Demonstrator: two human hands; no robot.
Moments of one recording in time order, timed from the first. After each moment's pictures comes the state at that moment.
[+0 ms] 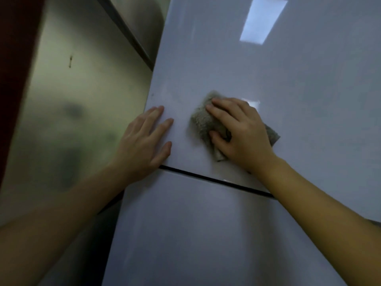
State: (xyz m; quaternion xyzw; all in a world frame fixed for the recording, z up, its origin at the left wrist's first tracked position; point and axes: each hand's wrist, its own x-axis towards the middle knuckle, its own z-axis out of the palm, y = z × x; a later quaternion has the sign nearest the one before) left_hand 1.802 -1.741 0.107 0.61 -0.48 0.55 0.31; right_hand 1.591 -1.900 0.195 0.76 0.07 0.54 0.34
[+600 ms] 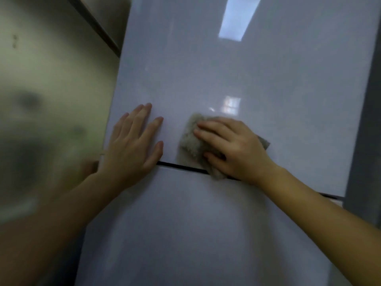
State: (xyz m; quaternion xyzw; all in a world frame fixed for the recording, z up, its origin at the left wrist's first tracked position) left_hand 1.760 -1.771 0.089 0.59 -0.45 0.58 0.33; right_hand 1.535 -1.928 0.157 0.75 0.11 0.49 0.44
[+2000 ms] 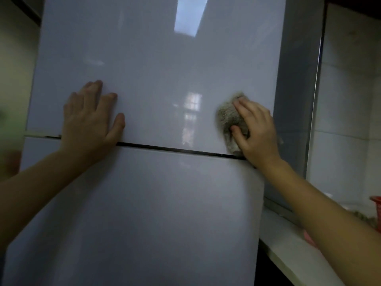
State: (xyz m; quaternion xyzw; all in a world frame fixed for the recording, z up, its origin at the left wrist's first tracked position) left_hand 1.711 -1.807 0.094 0.59 -0.44 0.53 0.42; right_hand 1.375 -2.012 0.127 0.72 -0.11 0.60 0.34
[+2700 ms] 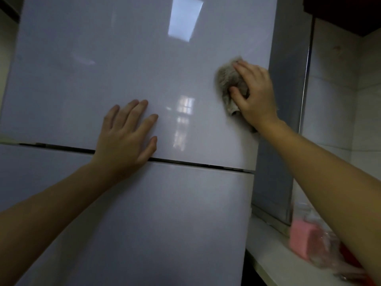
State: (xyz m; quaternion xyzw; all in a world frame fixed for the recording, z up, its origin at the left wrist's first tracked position) left_hand 1.654 -1.862 0.096 0.52 -0.48 0.62 0.33; right_hand 1.367 -2.017 0.251 0.71 -0.11 0.60 0.35
